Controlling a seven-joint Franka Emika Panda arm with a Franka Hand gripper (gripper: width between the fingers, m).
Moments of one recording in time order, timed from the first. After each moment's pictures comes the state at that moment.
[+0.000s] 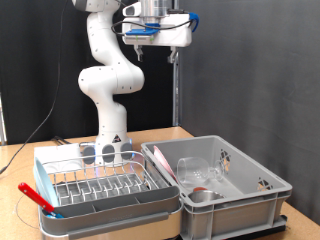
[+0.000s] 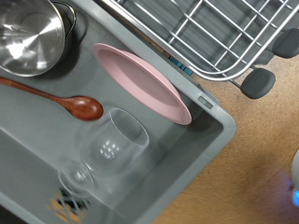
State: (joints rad) arm 0.07 -0.67 -0.02 -2.34 0.04 1.69 1.72
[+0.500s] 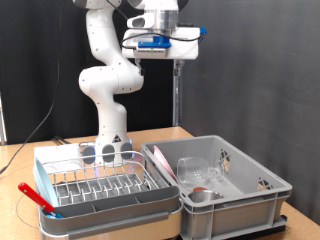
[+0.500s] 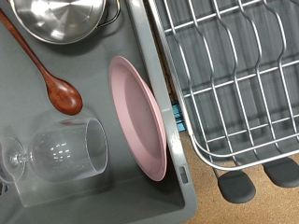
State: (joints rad) arm 0.13 -0.56 -0.06 -2.34 -0.05 1.83 1.22
